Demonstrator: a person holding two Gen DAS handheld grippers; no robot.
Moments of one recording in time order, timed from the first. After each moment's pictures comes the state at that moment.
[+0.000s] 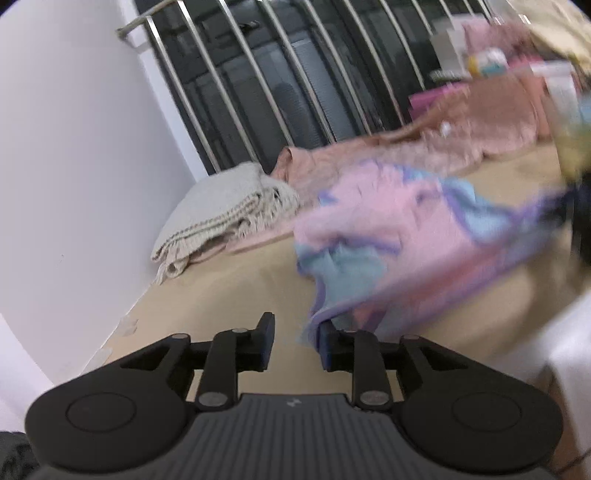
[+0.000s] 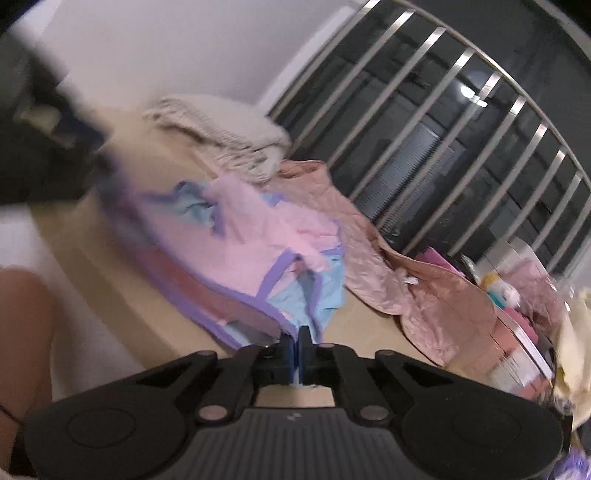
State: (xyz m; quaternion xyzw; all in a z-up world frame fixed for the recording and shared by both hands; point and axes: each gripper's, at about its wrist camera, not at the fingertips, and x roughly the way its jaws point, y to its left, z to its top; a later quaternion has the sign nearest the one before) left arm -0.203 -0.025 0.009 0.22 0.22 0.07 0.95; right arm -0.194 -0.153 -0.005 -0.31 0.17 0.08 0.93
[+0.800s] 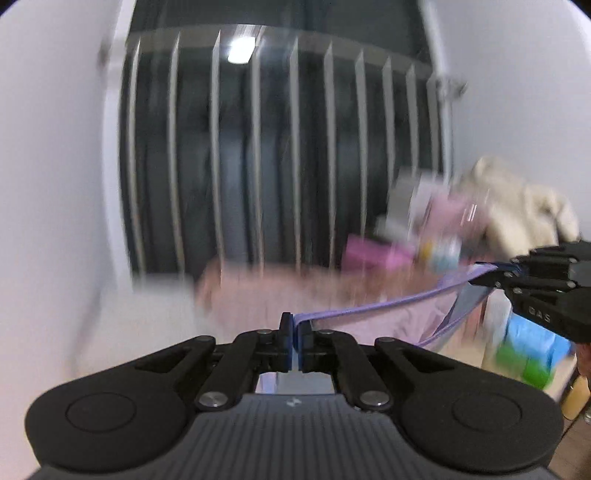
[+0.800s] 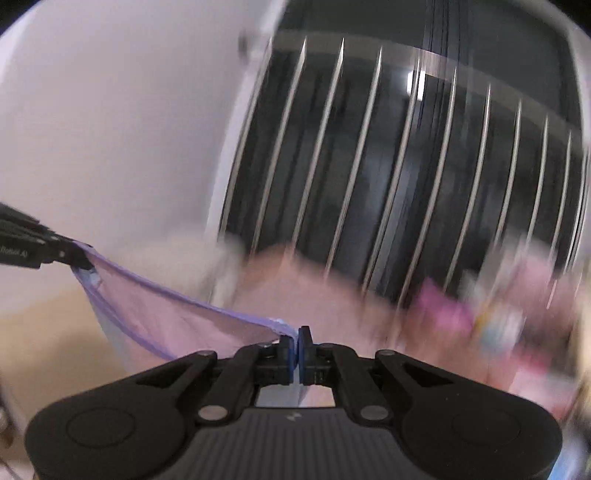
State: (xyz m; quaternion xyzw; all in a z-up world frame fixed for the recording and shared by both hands) left arm -0.131 0.053 0.284 0.06 0.10 -0.15 0.98; right arm -0.129 -0.208 0.223 -0.15 0.06 0.13 0.98
